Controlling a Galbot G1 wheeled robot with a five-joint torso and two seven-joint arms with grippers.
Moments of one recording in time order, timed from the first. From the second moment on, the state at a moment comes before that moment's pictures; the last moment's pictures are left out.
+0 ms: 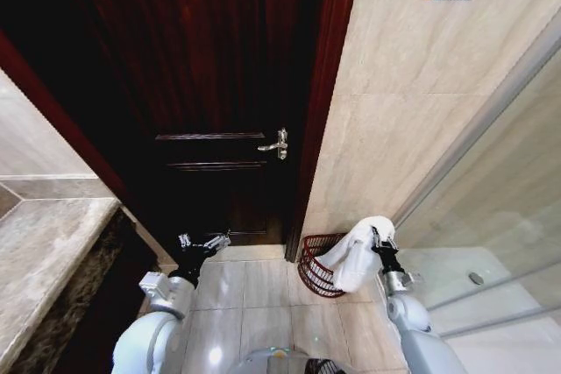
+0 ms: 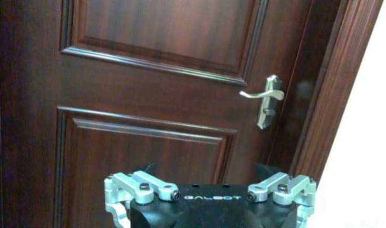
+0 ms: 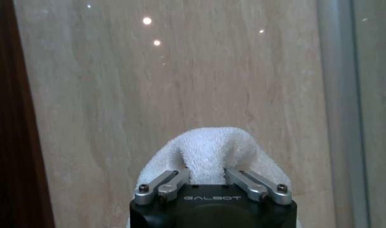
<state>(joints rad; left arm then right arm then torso) 1.72 -1.52 -0.68 -2.35 -0.29 0.22 0.16 -1.22 1.22 0.57 1.34 0.54 0.43 -0.19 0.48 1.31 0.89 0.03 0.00</state>
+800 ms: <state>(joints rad) 1.72 -1.52 -0.68 -2.35 -0.29 0.22 0.16 -1.00 1.23 0.52 1.13 0.54 0.46 -0.22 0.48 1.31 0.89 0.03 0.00</state>
